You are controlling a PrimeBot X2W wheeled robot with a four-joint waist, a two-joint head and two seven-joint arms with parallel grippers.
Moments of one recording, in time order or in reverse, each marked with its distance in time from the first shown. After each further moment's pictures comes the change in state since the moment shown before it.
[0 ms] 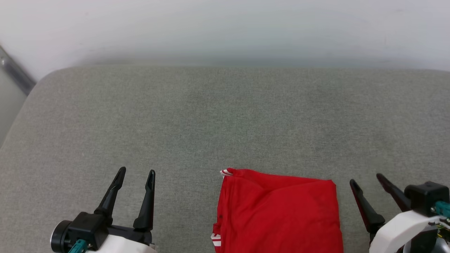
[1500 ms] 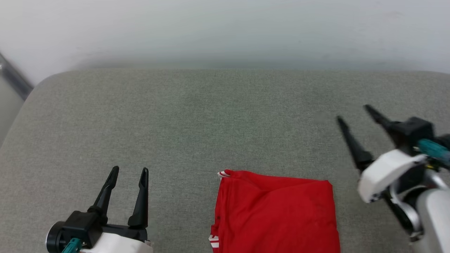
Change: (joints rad) left arm -0.009 -0.018 0.038 0.019 -0.003 0.000 0.000; right arm -0.363 -0.058 0.163 0.134 -0.043 0.000 0.019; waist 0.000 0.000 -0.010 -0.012
